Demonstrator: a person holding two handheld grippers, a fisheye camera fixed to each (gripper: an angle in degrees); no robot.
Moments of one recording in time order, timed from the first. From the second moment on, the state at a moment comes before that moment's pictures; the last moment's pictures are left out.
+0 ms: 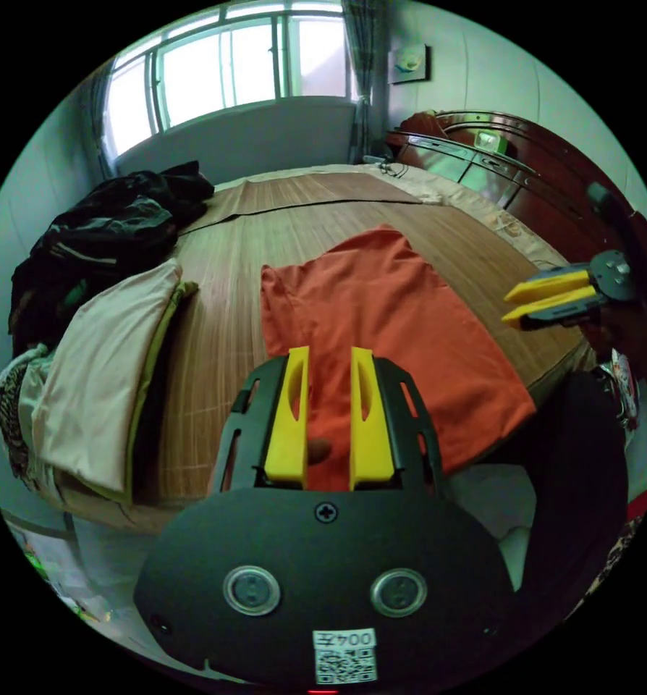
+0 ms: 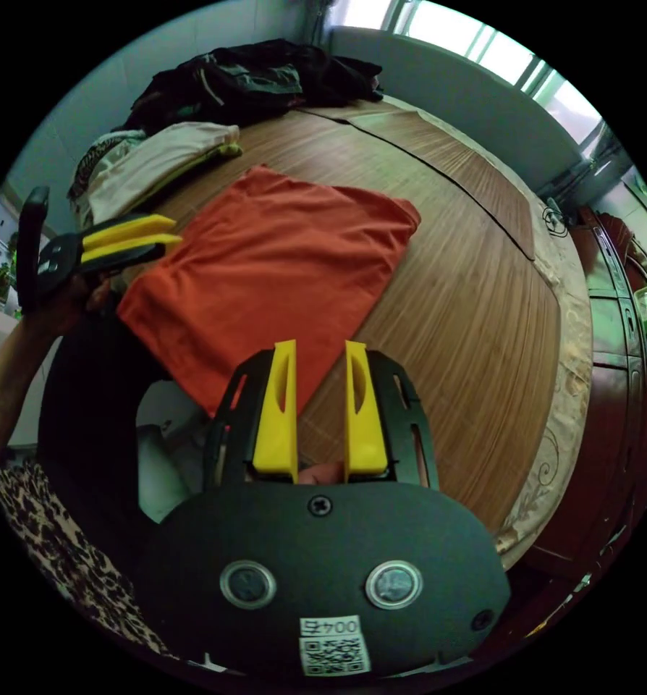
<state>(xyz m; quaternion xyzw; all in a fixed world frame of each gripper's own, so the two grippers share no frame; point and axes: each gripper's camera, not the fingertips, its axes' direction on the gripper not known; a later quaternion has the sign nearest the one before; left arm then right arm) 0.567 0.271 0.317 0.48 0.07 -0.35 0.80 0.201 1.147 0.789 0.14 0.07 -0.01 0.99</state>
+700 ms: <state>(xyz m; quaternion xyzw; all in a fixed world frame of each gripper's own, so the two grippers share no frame) 0.518 0.246 0.360 0.42 0.07 -0.34 0.84 0.341 1.008 0.742 0.14 -0.03 0.03 0.99</state>
